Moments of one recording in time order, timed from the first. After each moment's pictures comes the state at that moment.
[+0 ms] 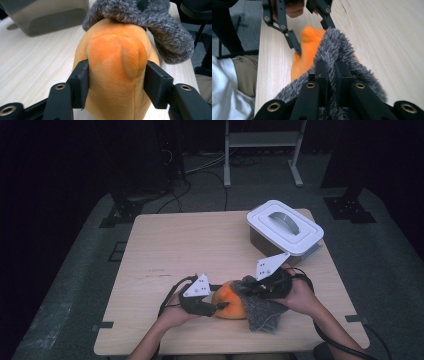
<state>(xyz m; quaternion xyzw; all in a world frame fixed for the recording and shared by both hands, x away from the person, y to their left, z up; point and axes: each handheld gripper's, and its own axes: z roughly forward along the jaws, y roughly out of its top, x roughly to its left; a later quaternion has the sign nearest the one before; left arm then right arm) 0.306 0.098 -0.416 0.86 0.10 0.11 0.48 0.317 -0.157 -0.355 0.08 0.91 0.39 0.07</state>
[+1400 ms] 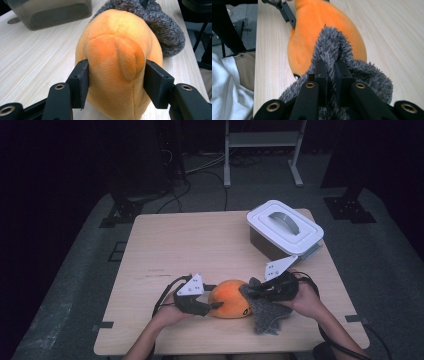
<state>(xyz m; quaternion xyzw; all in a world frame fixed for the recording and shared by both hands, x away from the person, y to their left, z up) 0.316 0.117 -0.428 0.87 0.10 0.10 0.48 0.327 -0.187 -0.390 0.13 0.91 0.40 0.03</state>
